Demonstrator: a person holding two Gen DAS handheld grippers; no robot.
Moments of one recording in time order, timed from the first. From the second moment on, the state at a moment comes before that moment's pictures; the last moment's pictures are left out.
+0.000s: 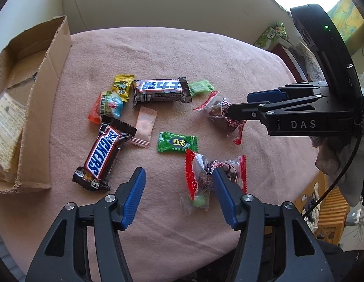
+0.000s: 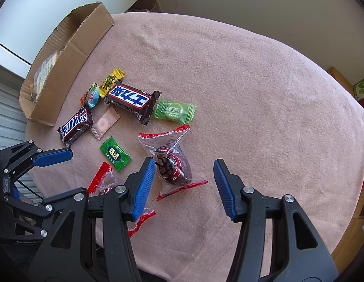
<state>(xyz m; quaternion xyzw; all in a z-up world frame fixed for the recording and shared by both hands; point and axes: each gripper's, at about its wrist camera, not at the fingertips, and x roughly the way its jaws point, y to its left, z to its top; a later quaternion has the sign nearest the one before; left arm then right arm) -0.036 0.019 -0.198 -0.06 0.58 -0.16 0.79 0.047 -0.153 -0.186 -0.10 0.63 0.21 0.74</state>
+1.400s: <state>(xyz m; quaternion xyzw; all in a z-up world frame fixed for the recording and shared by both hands) -0.009 0.078 -0.223 -0.06 0.59 -0.07 0.80 0.054 -0.125 -0.216 -0.13 0.65 0.23 0.71</state>
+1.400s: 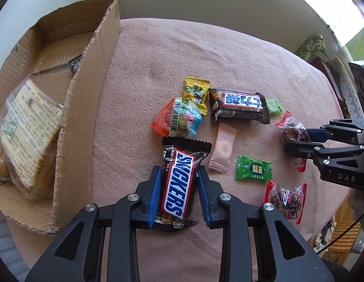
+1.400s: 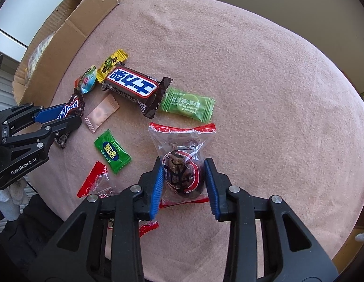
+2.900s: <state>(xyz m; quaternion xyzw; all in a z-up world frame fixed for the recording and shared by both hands) -0.034 0.207 -0.127 -0.15 0.50 0.01 0.85 0.087 -0.002 -0.117 -0.15 0.55 0.33 0.75</state>
